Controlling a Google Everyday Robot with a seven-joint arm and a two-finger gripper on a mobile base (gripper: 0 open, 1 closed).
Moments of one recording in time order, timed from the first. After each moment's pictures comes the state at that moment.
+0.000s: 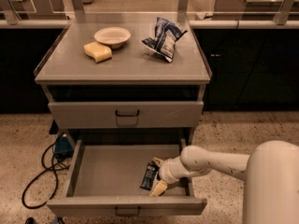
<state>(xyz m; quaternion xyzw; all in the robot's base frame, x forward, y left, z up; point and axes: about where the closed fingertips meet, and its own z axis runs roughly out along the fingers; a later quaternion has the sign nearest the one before) 0.555 -0.031 0.356 -0.61 0.71 0.23 0.28</state>
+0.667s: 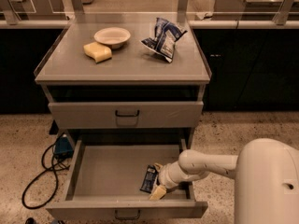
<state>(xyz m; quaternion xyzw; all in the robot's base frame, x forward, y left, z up) 0.543 -0.027 0.328 -0.59 0.73 0.25 0.25</state>
